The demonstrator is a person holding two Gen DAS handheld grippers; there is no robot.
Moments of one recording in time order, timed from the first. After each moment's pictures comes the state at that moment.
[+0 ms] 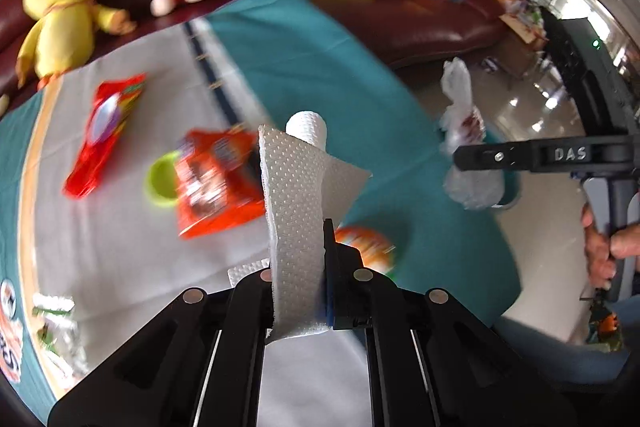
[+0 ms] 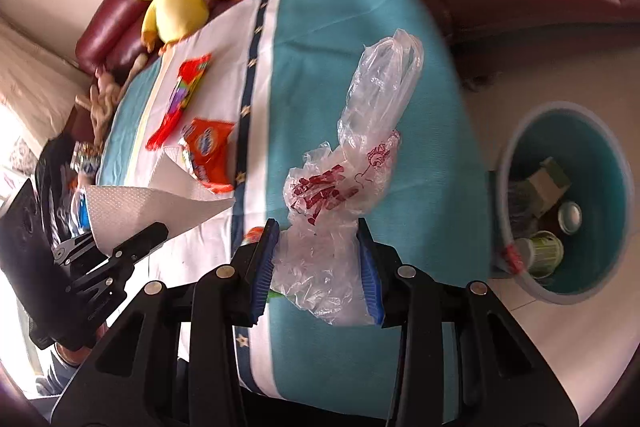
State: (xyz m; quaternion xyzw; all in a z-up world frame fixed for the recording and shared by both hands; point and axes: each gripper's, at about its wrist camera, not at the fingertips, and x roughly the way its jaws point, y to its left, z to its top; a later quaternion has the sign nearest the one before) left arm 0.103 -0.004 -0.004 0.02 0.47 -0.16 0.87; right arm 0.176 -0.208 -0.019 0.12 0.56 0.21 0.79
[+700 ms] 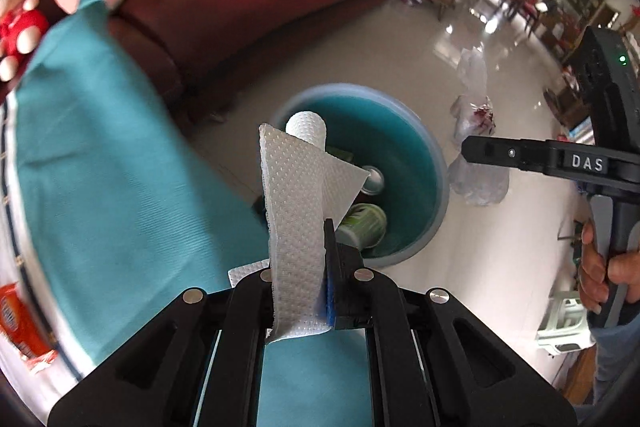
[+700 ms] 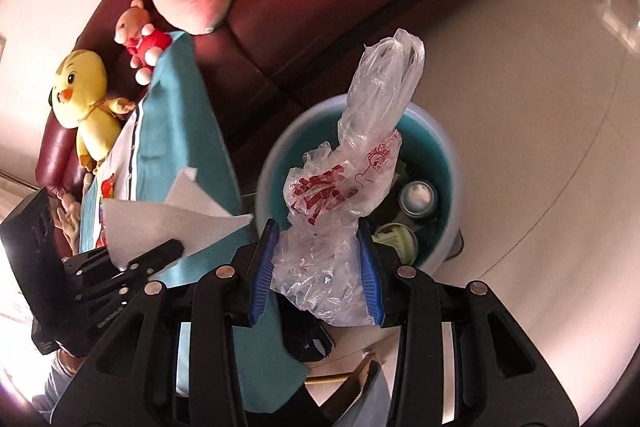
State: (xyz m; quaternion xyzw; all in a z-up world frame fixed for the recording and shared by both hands) left arm 0.191 -0.258 -0.055 0.09 0.53 -0.28 0.79; right arm 0.157 -0.464 -0.052 0.26 0.52 0.06 0.81
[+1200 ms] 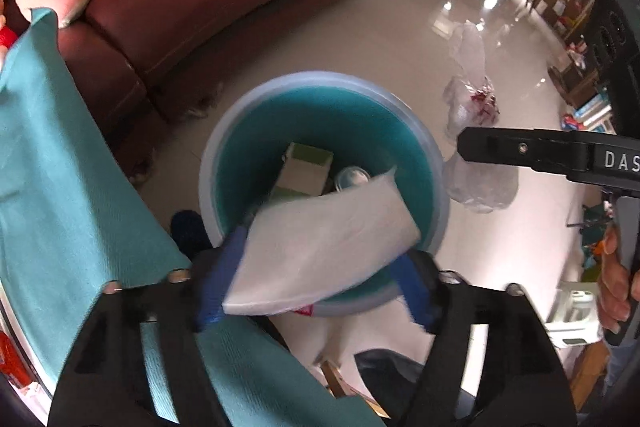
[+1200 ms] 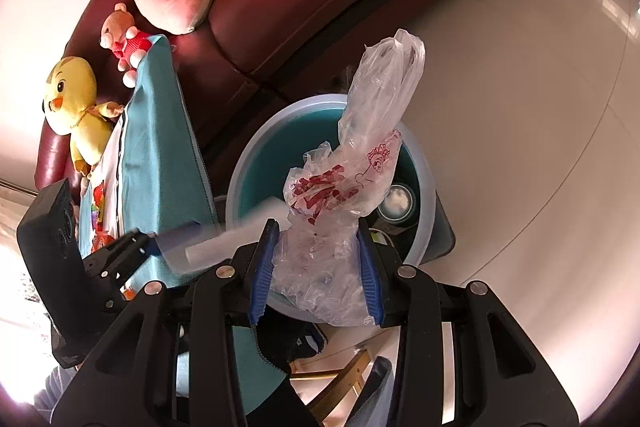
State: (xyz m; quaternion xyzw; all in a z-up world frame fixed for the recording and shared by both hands) left arm 0.211 -0.322 -0.090 0.12 0.55 -0.28 0.78; right arm 0.177 -0.493 -0.072 0.26 0.54 0.06 0.80
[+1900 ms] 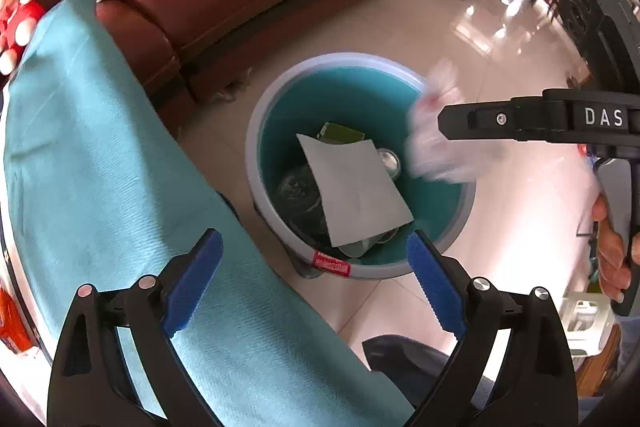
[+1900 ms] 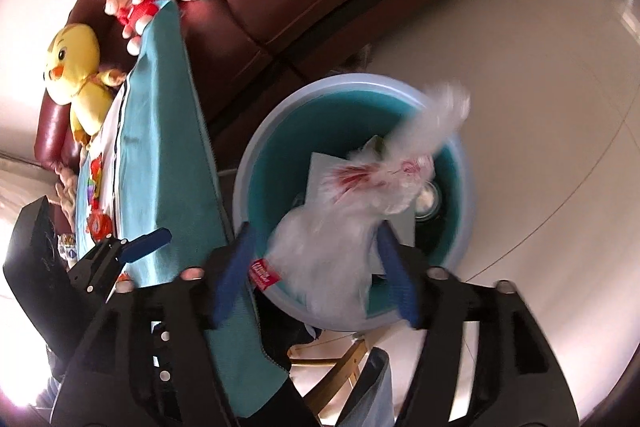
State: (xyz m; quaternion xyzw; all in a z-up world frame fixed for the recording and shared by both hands) left arm 0.194 -0.288 -0.084 0.11 0.56 -0.24 0.79; right arm 0.207 -0.461 -0.086 0.23 0.58 0.10 0.78
